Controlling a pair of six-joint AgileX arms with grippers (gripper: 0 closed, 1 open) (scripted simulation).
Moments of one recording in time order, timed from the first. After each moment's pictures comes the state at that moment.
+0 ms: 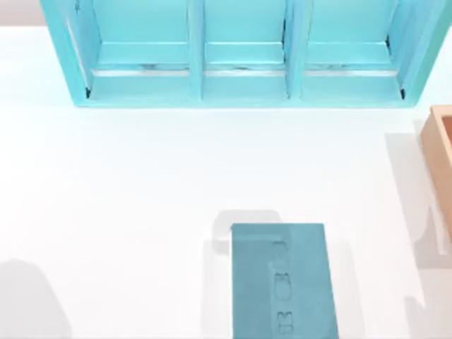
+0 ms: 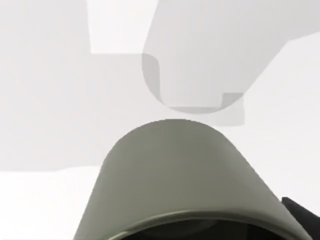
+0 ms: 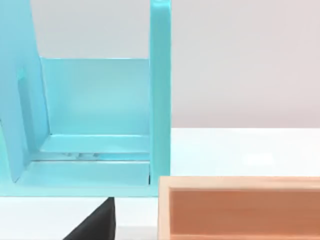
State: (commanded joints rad) left arm 0.81 1.30 0.79 -1.06 0.00 2.39; right arm 0.00 0.00 0.00 0.00 0.00 0.00
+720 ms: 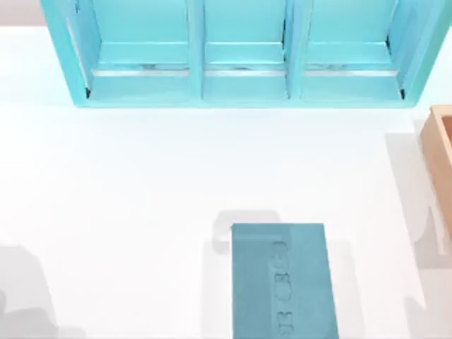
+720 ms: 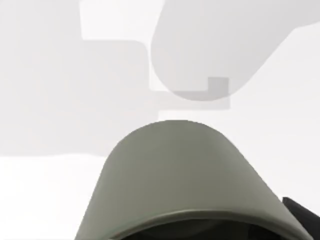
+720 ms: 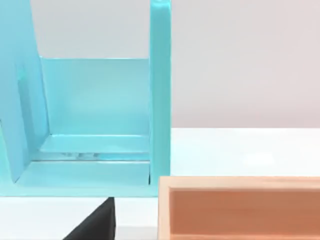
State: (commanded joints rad) left arm 0.60 1.38 0.89 -1.10 0.03 2.09; right arm 0.00 0.00 0.00 0.00 0.00 0.00
